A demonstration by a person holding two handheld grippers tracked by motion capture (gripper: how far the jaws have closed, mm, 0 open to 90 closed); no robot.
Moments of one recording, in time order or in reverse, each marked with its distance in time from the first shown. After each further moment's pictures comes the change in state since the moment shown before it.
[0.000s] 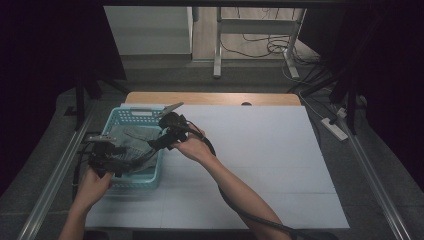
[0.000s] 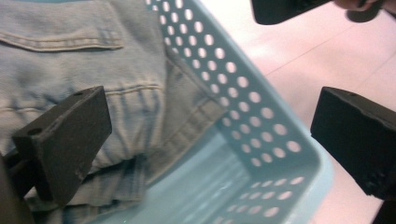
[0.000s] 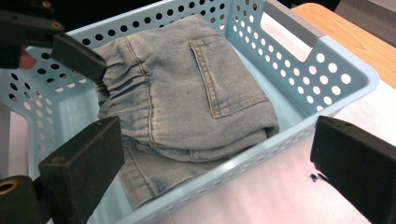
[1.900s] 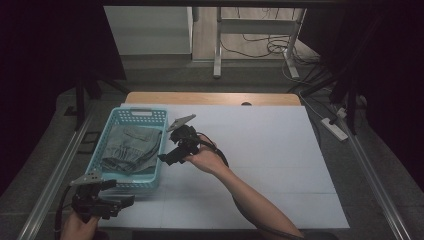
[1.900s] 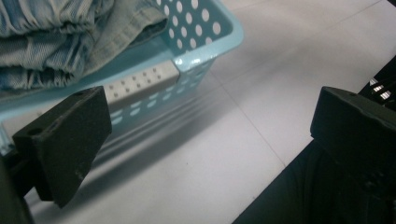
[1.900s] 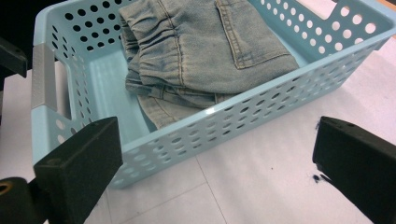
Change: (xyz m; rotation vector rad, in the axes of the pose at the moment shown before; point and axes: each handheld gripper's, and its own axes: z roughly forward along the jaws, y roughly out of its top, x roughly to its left) left arm -0.053 -0.081 -0.041 0.007 0.004 0.015; right arm 0.011 -0.039 -0.029 0.020 0.051 -0.022
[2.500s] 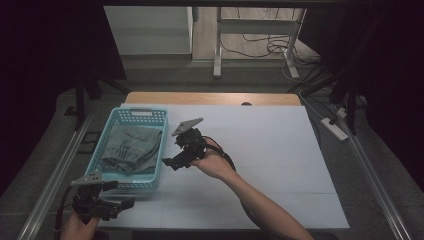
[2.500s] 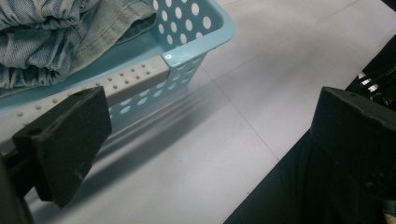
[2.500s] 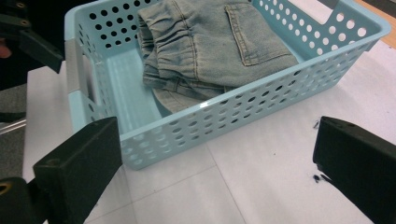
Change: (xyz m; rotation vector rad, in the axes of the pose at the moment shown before) left arm 0.002 0.000 0.002 0.014 -0.042 0.011; right arm 0.012 -0.008 -0.027 -0.025 0.007 -0.019
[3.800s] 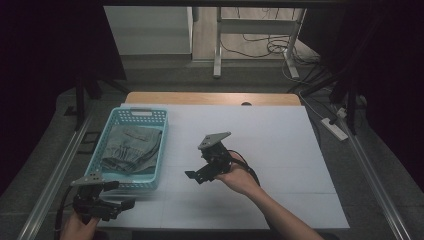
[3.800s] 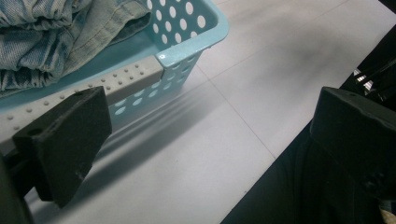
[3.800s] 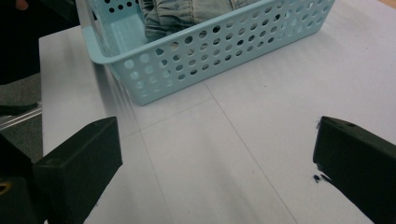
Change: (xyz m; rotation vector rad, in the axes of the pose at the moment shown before) left arm -0.001 0.000 0.001 0.005 -0.011 0.012; right arm 0.000 -0.058 -0.048 0.010 -0.011 0.041
